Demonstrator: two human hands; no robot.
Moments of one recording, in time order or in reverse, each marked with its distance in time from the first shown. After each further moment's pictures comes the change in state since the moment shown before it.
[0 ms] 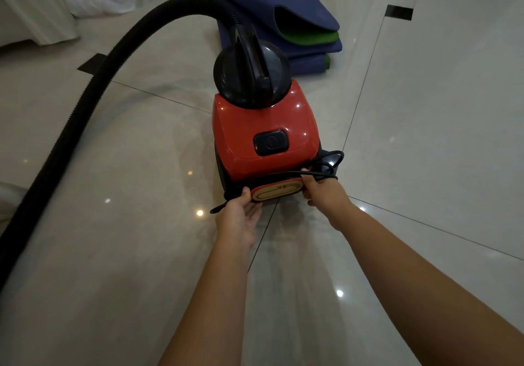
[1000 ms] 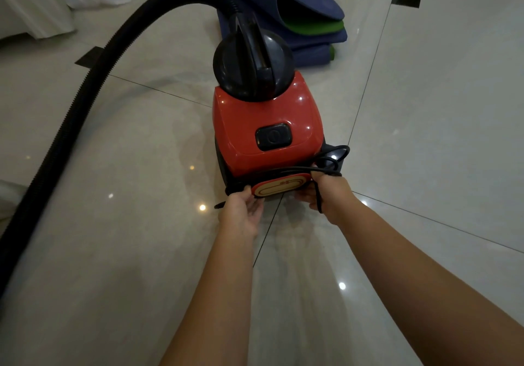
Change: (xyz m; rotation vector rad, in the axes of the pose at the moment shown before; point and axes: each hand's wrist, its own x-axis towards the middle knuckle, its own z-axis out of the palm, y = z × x) left_hand 0.004 0.006 0.004 -0.035 0.052 -0.068; right_hand 0.002 -0.006 0.006 0.361 -0.011 0.226
